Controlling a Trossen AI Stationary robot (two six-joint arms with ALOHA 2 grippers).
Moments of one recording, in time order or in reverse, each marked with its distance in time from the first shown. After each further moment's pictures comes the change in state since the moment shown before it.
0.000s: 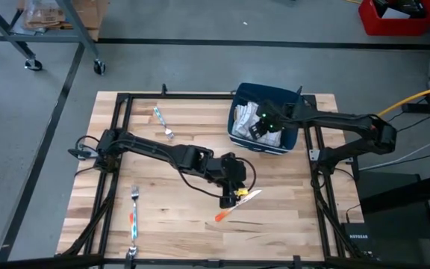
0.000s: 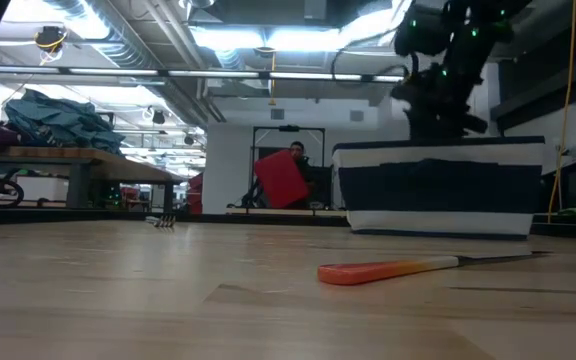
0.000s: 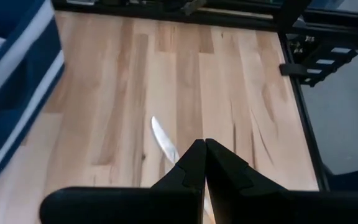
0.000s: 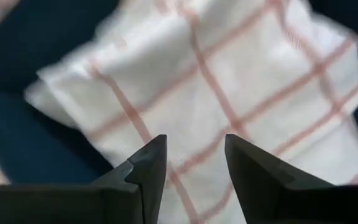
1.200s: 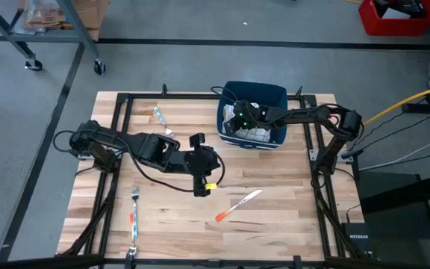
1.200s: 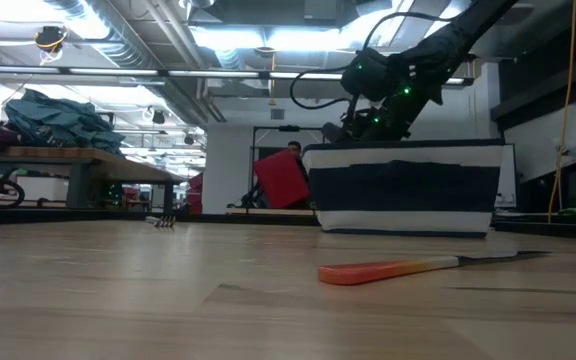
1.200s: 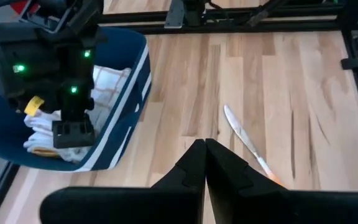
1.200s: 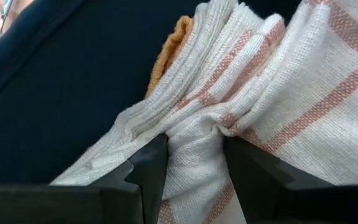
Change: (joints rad) left arm -0.084 -0.265 0.000 -0.310 -0.368 0.028; right arm 0.000 0.413 0.042 0.559 -0.018 -0.020
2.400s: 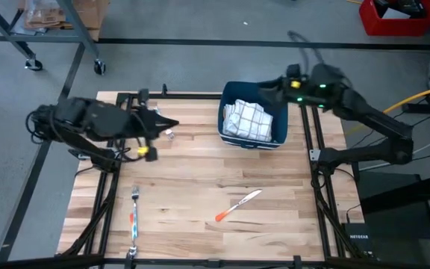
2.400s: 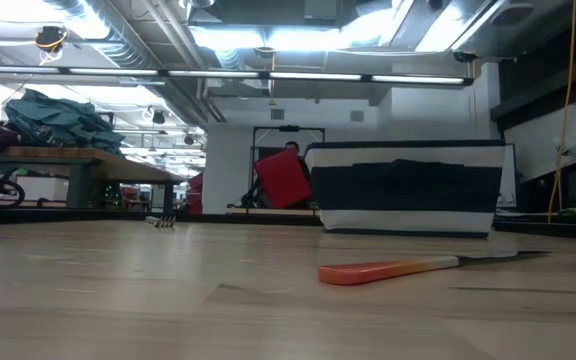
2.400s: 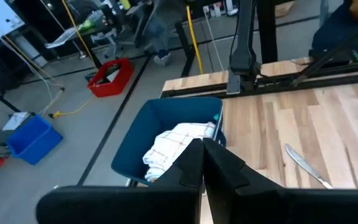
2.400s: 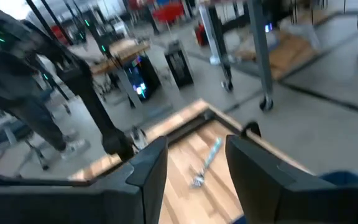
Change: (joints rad) left arm 0.000 -0.398 0.000 -0.082 -0.199 0.291; right arm 0.000 -0.658 0.344 -0.261 -0.240 -0.211
